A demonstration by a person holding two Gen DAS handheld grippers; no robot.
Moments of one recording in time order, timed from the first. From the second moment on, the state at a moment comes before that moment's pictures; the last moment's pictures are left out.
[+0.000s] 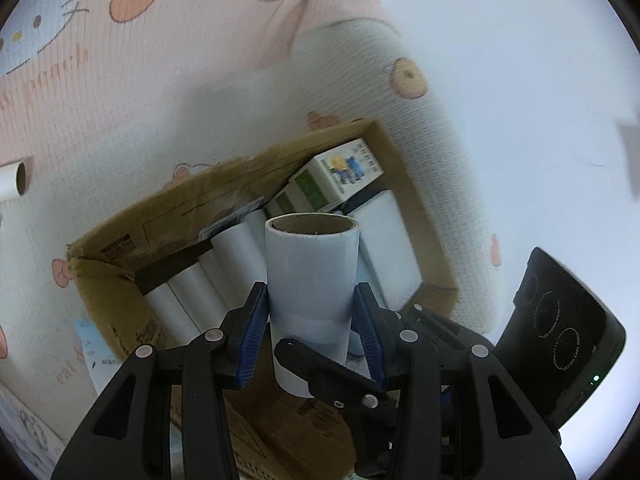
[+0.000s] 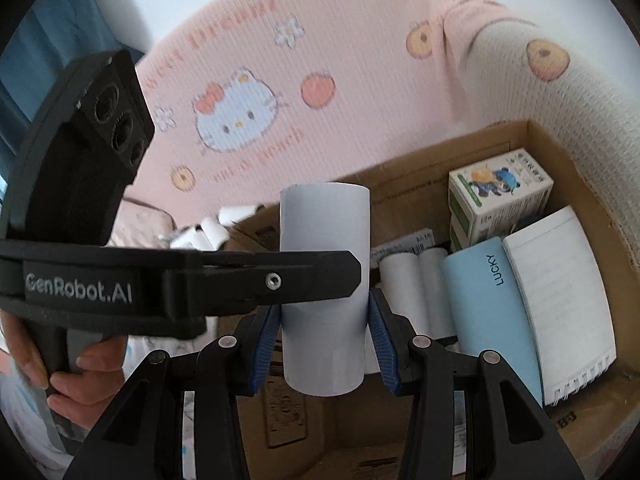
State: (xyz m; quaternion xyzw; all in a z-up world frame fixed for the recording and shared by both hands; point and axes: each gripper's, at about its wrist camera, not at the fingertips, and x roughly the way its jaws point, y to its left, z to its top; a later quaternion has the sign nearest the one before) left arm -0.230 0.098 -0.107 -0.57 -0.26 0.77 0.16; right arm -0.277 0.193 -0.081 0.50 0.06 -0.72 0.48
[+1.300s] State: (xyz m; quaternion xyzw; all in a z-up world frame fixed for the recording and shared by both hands) left arm -0.273 0.099 -0.206 -0.71 -0.29 0.64 -0.03; right arm -0.319 0.188 -0.149 0.64 0.09 -0.64 0.42
